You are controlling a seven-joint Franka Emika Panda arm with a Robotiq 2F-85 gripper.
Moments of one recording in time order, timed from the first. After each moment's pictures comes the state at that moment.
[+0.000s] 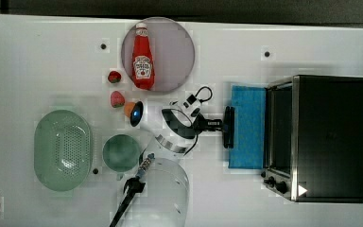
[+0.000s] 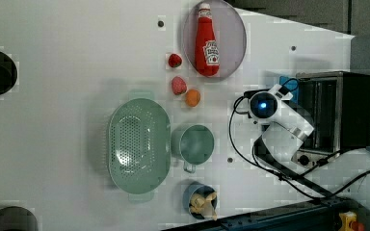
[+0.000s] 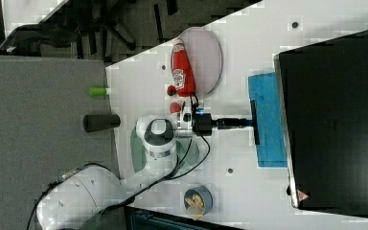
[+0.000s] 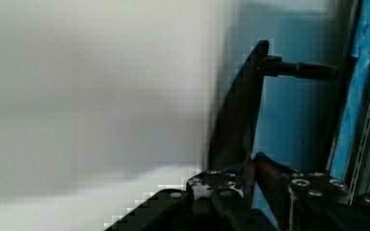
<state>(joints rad) 0.30 0.63 -0.25 -2.15 -0.94 0.73 0.08</state>
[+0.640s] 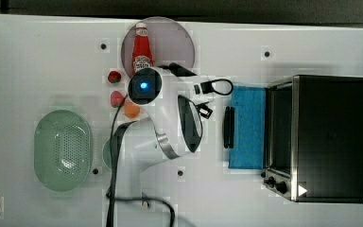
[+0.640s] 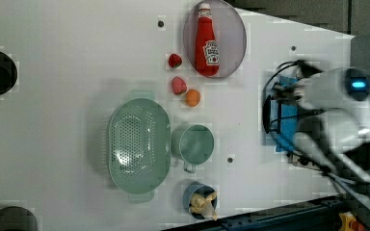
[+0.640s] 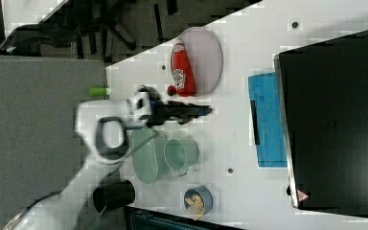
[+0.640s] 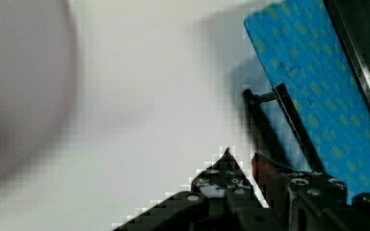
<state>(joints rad) 0.30 0.24 -0.24 -2.14 -0.38 0.73 0.08</state>
